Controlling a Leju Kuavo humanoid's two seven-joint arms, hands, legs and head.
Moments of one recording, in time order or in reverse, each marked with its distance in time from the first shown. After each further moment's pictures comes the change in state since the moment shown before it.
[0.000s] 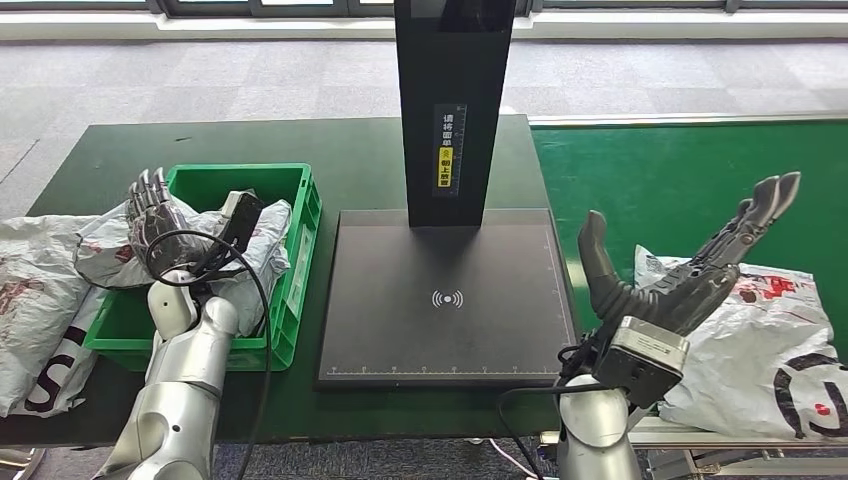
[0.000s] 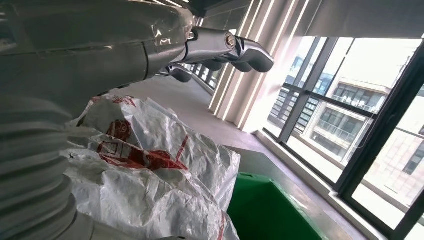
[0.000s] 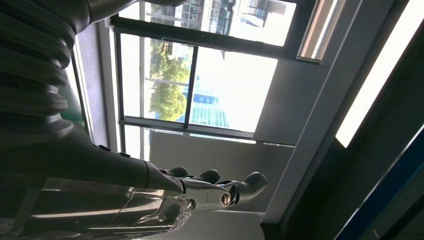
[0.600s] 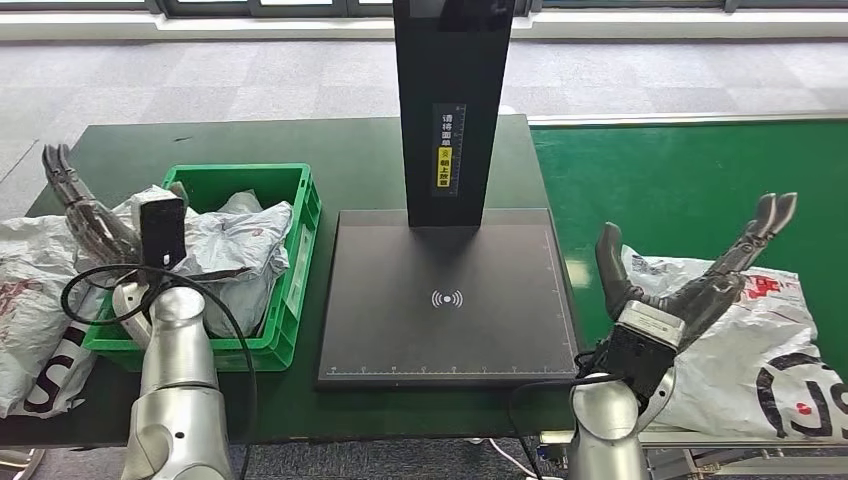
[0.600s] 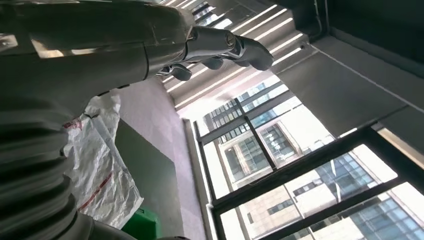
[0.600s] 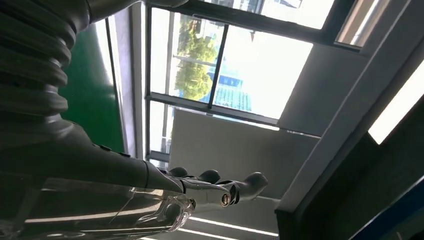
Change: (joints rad) left arm 0.034 -0.130 0.165 -0.305 0.666 0.000 -0.656; right arm 0.005 0.000 -0.150 0.084 0.042 0.000 0.005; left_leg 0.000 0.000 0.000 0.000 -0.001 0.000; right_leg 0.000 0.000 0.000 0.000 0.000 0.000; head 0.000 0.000
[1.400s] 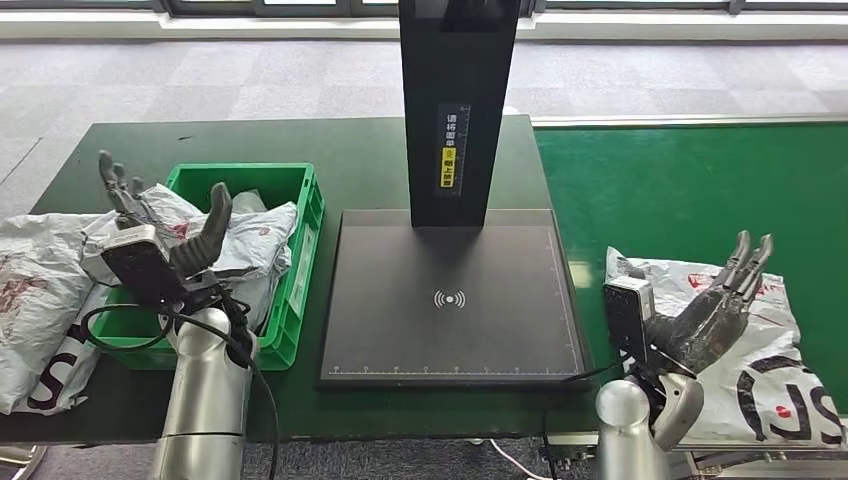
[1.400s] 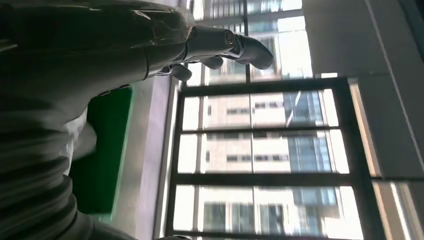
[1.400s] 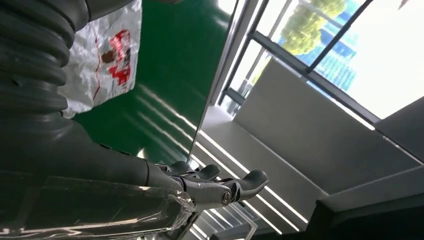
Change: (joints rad) left arm 0.197 -0.003 -0.450 -0.199 0.640 -0.213 -0.006; right arm -0.068 0.004 -0.389 0.264 0.457 0.000 0.180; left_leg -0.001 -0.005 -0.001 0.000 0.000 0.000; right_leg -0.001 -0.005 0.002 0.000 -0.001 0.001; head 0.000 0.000
